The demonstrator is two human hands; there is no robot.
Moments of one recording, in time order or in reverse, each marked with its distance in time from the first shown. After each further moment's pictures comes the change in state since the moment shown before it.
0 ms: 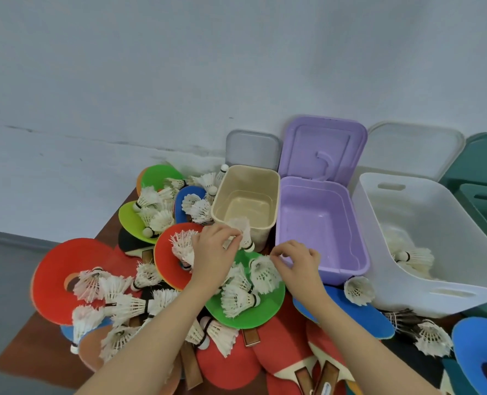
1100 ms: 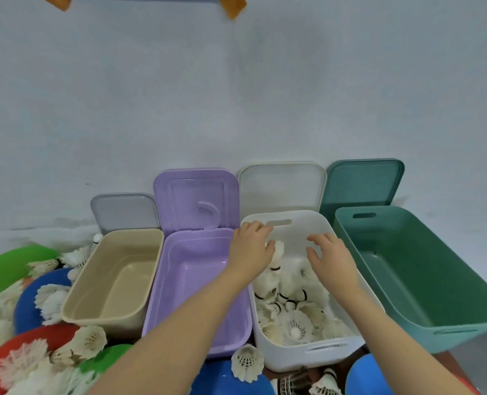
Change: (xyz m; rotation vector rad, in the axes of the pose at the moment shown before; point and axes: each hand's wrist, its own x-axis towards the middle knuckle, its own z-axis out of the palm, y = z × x) left_hand 0.110 0.230 0.259 0.208 -0.404 0.390; right_hand 0.075 0.209 -0.248 -0.325 0.253 0.292
